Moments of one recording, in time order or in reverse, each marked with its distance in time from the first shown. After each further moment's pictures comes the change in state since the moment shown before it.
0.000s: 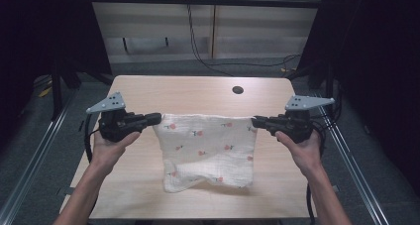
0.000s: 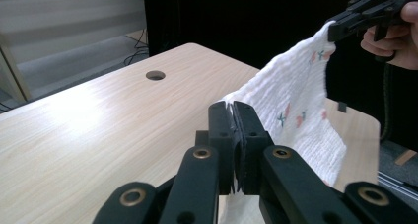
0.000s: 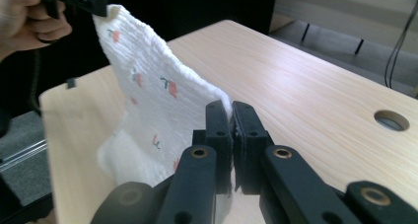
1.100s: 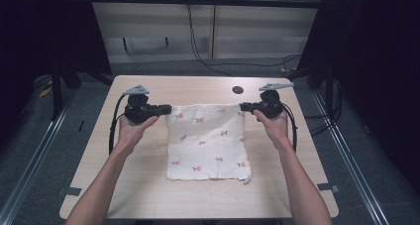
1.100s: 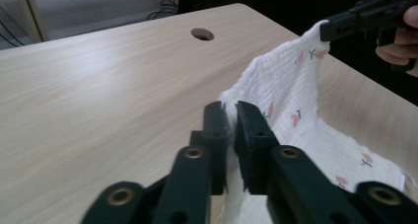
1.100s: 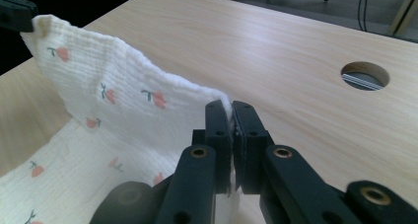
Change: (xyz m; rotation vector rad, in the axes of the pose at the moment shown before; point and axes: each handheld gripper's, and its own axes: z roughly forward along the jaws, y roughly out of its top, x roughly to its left) left arm 0.077 -0.027 0.080 0.115 0.081 -0.155; right arm -0.103 -0.030 0.112 0.104 -0.115 0.180
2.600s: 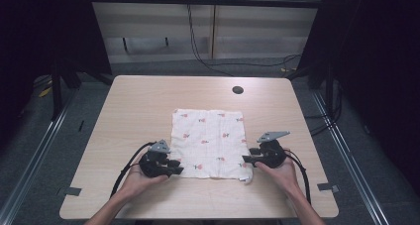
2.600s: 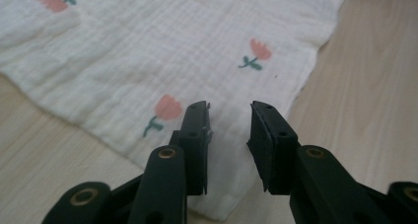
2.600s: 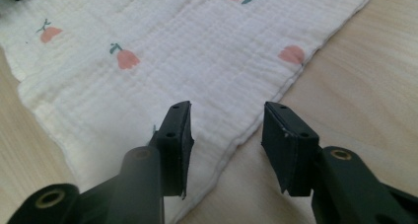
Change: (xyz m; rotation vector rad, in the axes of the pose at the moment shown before) left arm -0.076 -0.121 0.018 0.353 -0.146 0.160; right arm 0.052 -0.123 -0.020 0.235 -0.034 -0.083
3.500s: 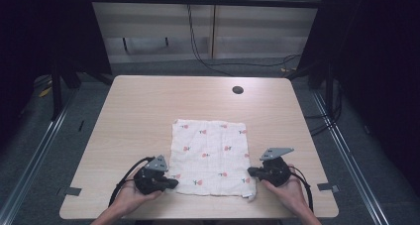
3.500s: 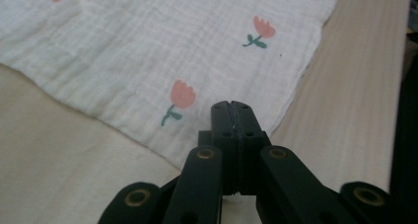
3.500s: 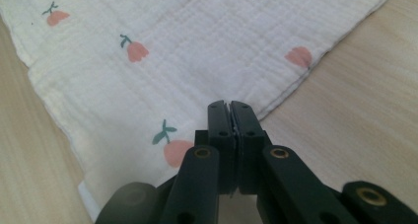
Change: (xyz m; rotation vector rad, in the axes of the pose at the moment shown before) left arm -0.041 -0.022 -0.015 0.072 -0.043 0.069; right arm 0.036 -0.031 -0.025 0.035 0.029 -0.035
